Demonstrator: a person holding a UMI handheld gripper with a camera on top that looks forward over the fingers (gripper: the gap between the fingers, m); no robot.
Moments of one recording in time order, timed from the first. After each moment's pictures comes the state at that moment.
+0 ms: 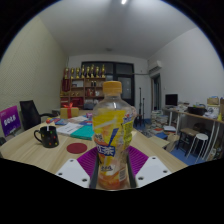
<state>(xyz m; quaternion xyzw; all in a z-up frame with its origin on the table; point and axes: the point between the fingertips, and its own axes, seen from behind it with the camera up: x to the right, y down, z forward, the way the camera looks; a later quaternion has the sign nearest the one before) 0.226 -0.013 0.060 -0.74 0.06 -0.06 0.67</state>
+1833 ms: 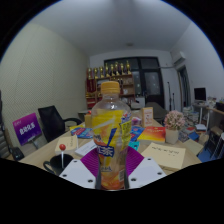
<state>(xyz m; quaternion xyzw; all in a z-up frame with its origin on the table) 0.079 0.158 0.089 -0.74 -0.02 0.08 0.67</state>
